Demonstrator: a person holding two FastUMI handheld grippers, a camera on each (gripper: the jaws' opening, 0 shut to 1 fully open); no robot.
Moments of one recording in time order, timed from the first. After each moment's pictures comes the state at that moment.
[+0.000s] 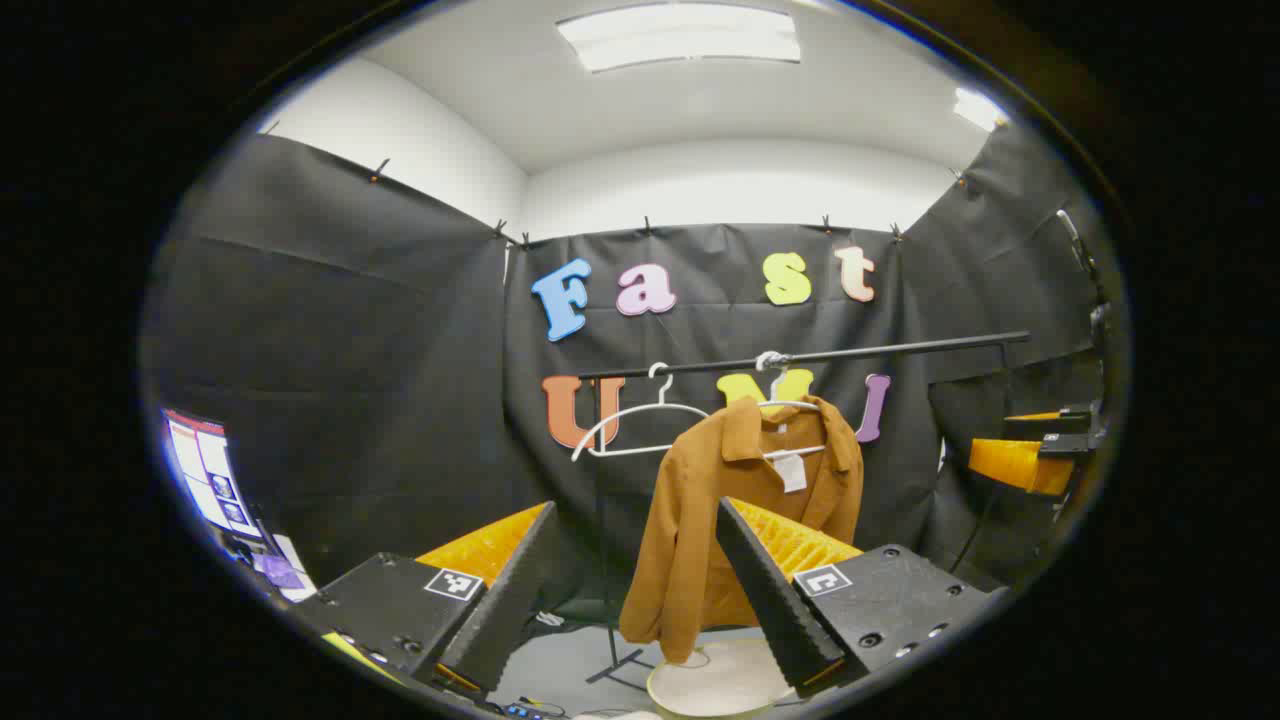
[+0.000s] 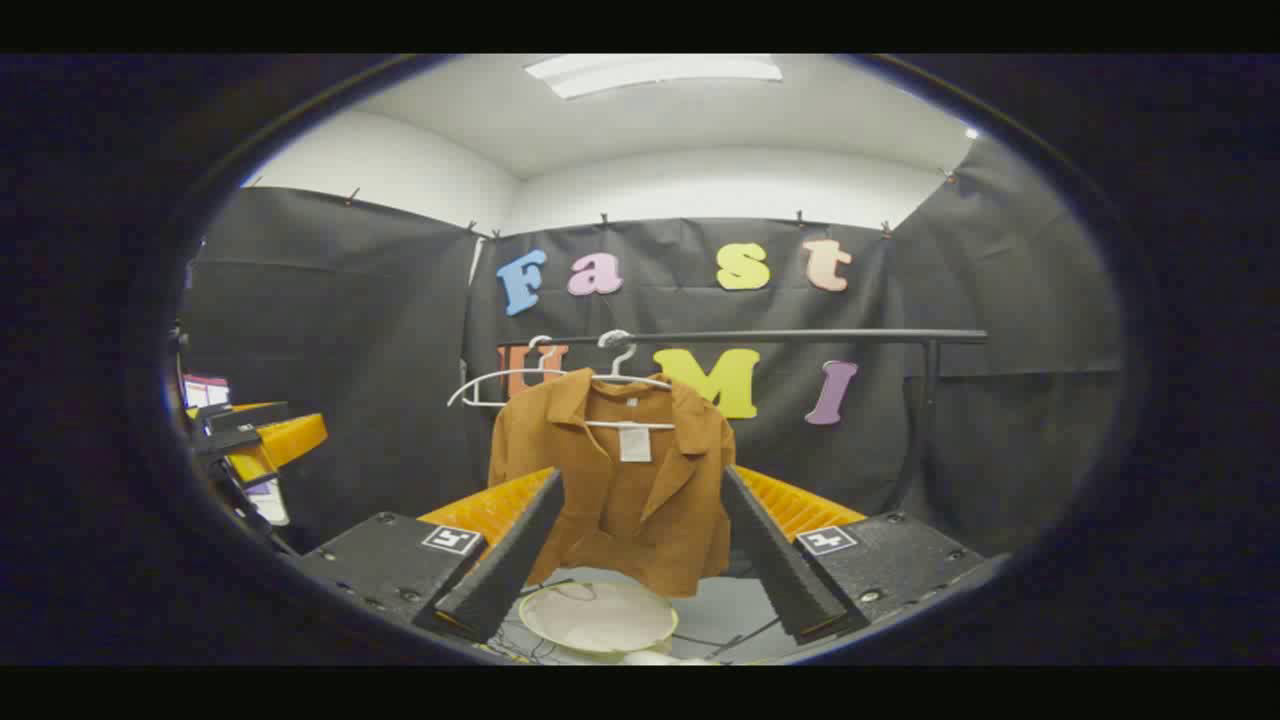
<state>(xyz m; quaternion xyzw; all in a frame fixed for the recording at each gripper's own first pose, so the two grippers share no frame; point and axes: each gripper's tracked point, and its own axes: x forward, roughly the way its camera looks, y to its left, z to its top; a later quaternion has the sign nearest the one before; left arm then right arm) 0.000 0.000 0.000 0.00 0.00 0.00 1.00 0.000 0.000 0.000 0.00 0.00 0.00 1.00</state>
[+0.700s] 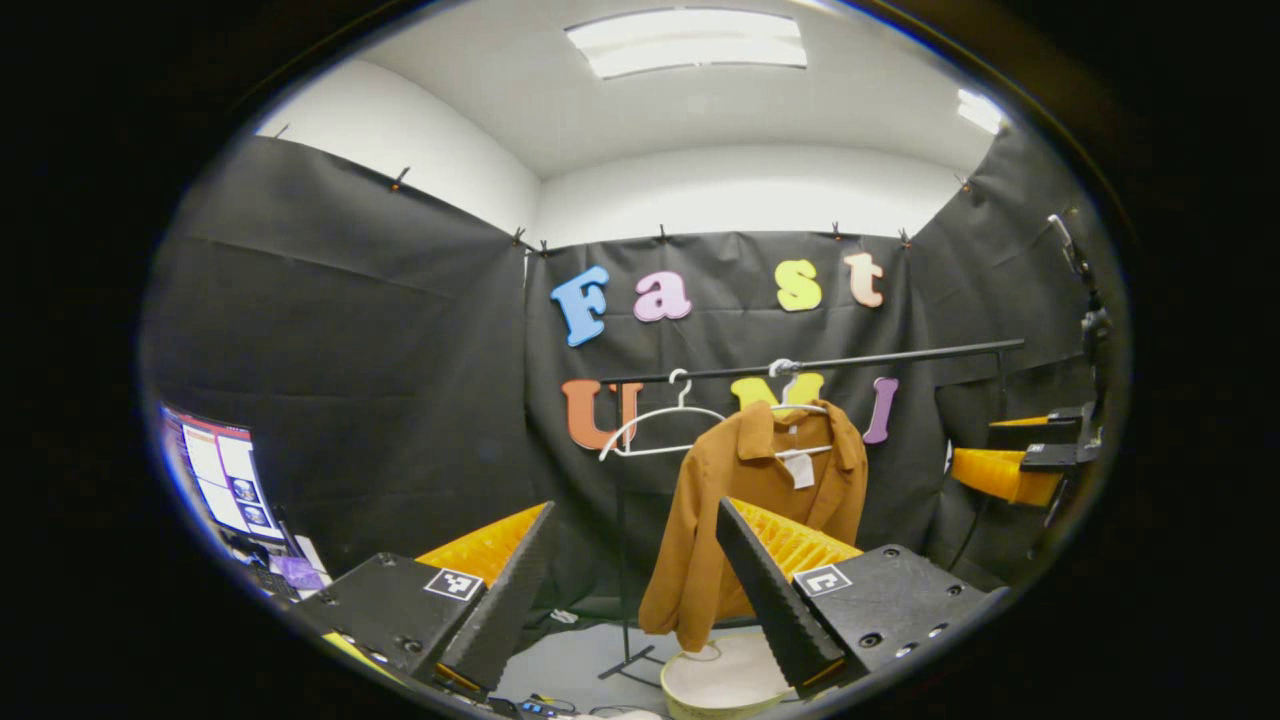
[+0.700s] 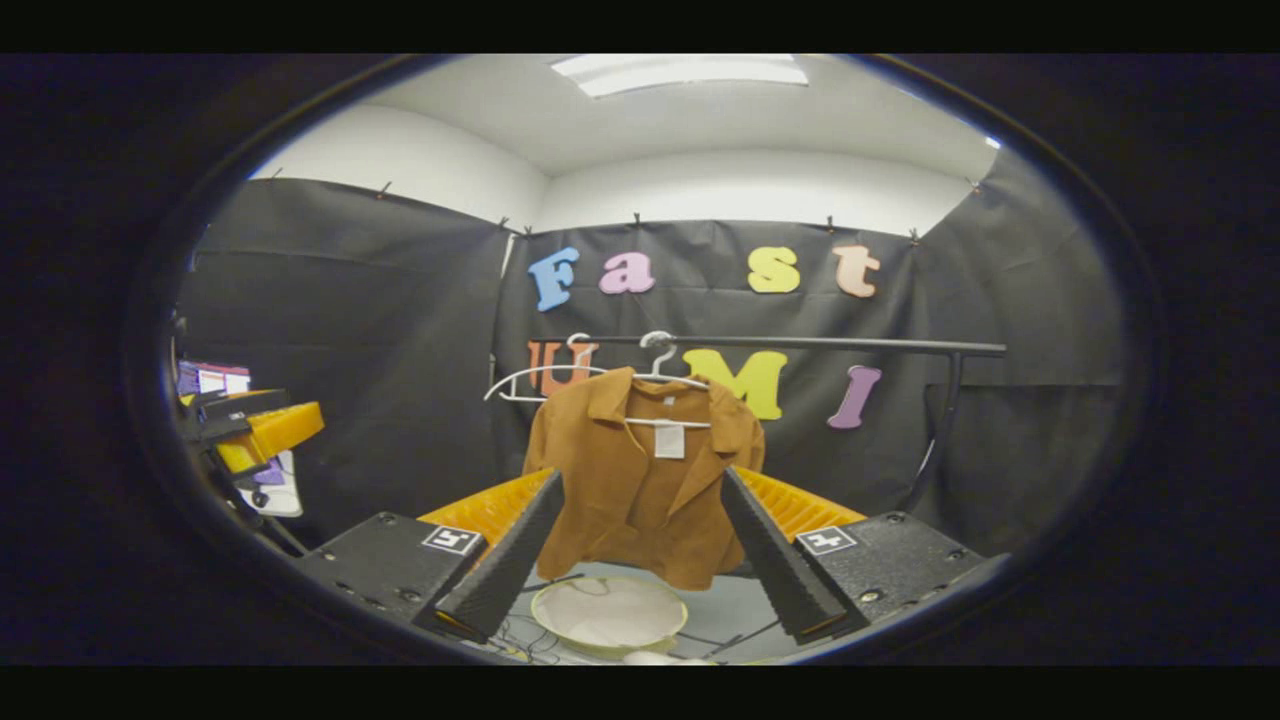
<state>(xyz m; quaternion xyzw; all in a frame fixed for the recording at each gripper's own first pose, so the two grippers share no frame) -0.043 0.018 0.014 0.00 -0.01 0.01 1.00 -0.018 0.030 0.000 -0.02 0.01 0.03 1.00</state>
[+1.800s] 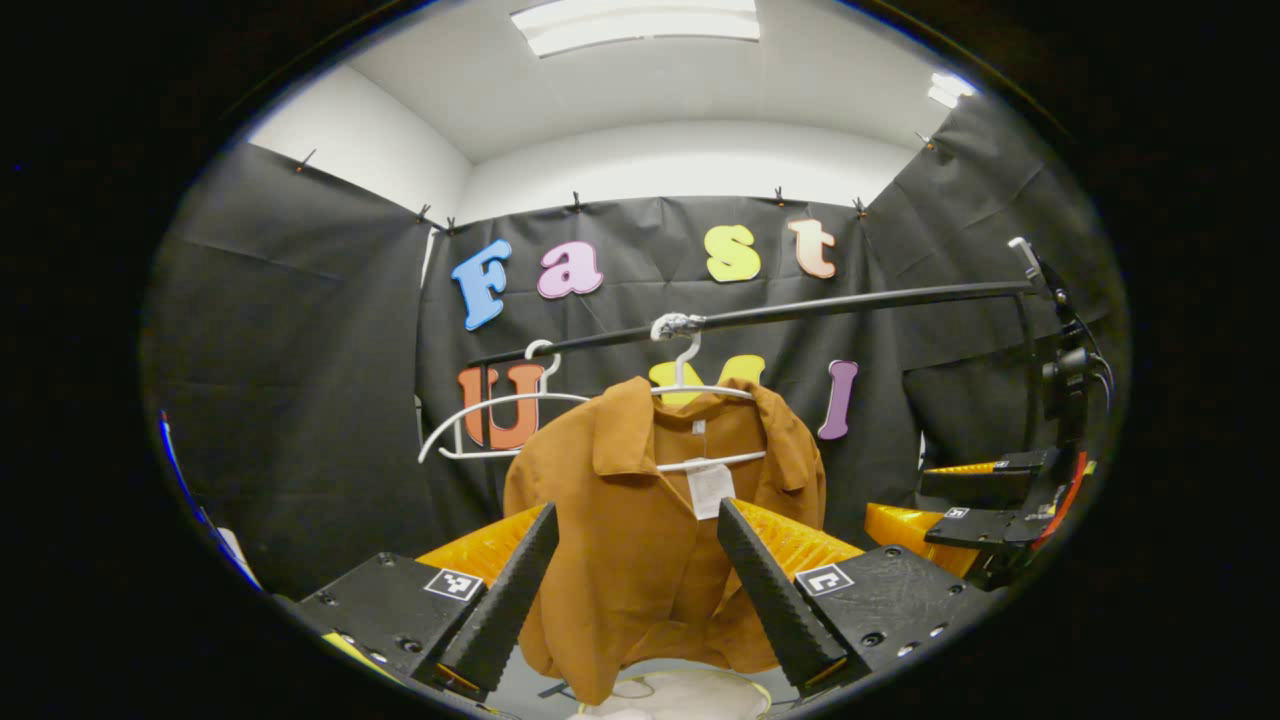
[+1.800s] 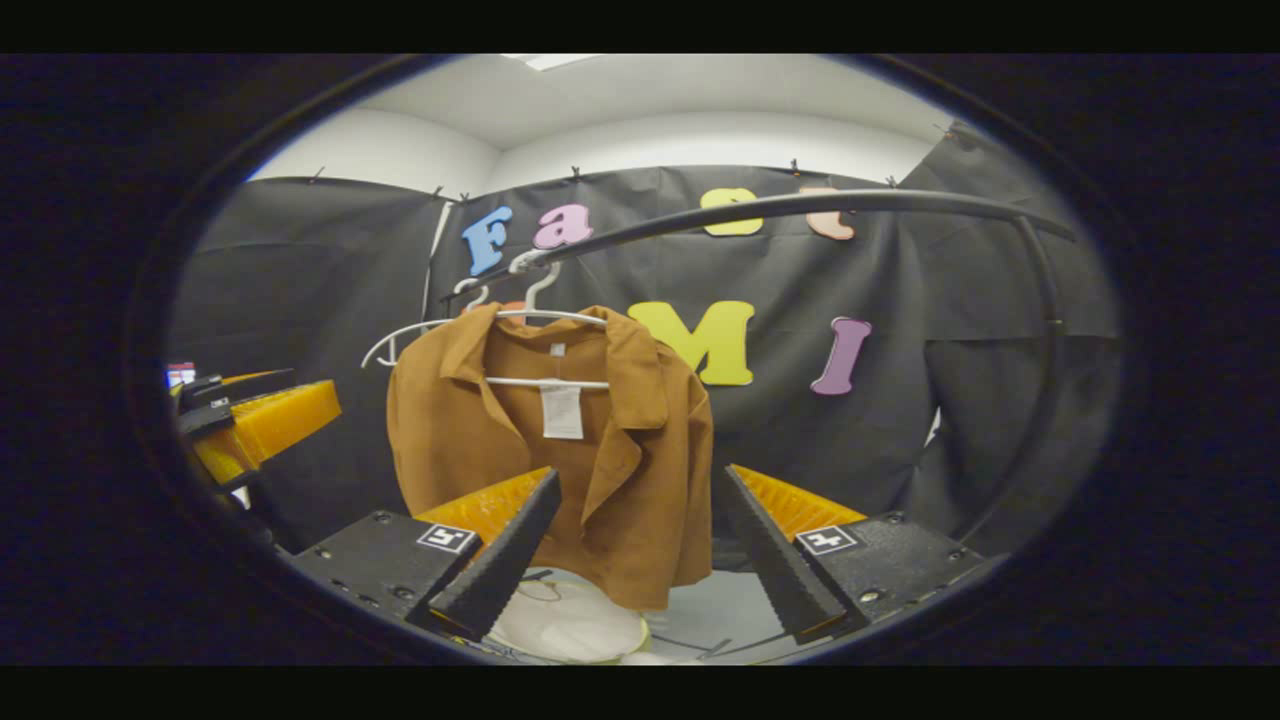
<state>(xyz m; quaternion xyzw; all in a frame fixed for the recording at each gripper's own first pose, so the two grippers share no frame) 0.173 -0.166 -0.039 0.01 0.00 -0.05 1.00 0.192 -0.107 -0.055 0.01 0.06 0.01 1.00</state>
